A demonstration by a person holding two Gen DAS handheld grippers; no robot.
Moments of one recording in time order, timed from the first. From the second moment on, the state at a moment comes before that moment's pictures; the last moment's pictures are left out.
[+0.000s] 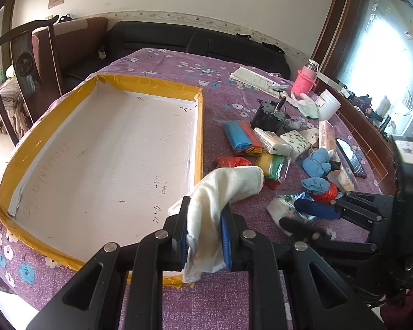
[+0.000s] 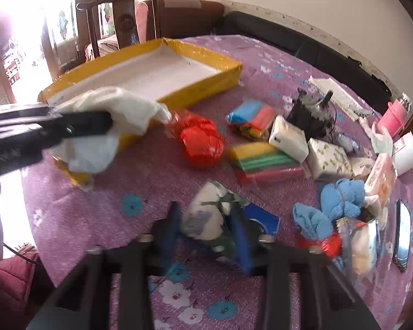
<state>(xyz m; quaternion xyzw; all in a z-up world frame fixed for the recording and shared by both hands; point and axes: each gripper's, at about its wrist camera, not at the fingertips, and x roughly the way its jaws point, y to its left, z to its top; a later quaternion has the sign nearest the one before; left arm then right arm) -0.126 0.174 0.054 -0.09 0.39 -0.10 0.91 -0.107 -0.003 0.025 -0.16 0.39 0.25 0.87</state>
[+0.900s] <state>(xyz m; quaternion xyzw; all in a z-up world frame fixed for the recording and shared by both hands) -0.125 0.207 0.054 -0.14 0.39 -0.11 0.90 -0.072 -0.023 0.010 -0.10 0.46 0.22 0.85</state>
